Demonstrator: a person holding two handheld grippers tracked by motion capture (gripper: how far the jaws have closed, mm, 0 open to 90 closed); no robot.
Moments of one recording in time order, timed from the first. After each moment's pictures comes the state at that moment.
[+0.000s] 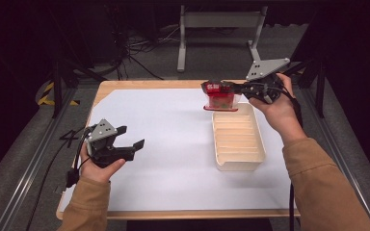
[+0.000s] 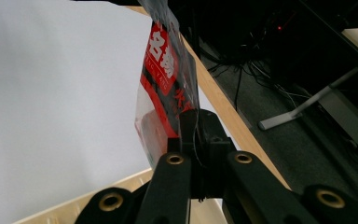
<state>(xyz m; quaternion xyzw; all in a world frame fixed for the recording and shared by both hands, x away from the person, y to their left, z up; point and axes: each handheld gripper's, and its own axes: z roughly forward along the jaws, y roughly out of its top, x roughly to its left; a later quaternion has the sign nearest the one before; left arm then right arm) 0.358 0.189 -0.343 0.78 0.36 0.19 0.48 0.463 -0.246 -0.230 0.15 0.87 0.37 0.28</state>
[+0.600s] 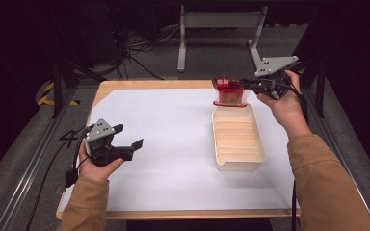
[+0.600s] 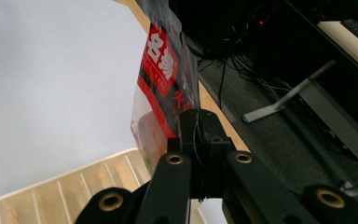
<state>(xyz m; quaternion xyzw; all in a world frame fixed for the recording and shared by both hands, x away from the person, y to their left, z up) 0.362 0.194 -0.348 0.77 0.36 0.20 0.48 0.481 -0.273 -0.237 0.17 0.87 0.36 0.30</state>
